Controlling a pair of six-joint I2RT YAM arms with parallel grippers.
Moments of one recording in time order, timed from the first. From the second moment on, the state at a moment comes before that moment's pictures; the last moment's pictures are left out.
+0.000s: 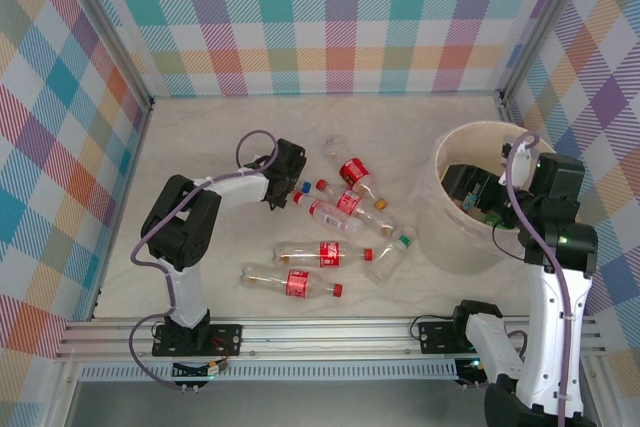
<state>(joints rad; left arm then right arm) -0.50 1.91 1.17 -0.21 -0.23 -1.54 -0.17 0.81 1.22 -1.07 -0.54 0.32</state>
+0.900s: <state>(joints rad) -0.41 1.91 1.22 -0.14 -0.09 -1.21 -0.17 0.86 1.45 -1.25 -0.65 0.45</state>
